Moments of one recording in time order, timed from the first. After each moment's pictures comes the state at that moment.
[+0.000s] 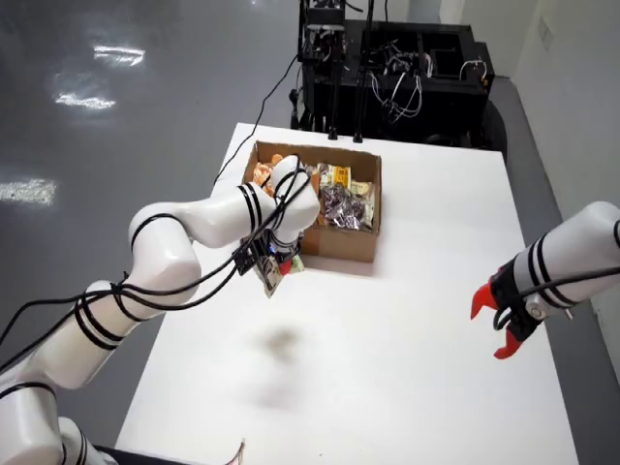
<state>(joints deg) -48.0 60.1 34.6 21.9 81.9 -90.0</state>
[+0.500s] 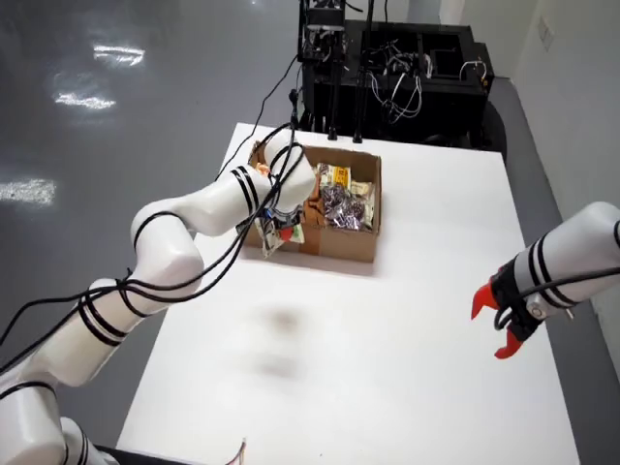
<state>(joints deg) -45.3 62.4 23.7 25.4 81.9 -68.9</state>
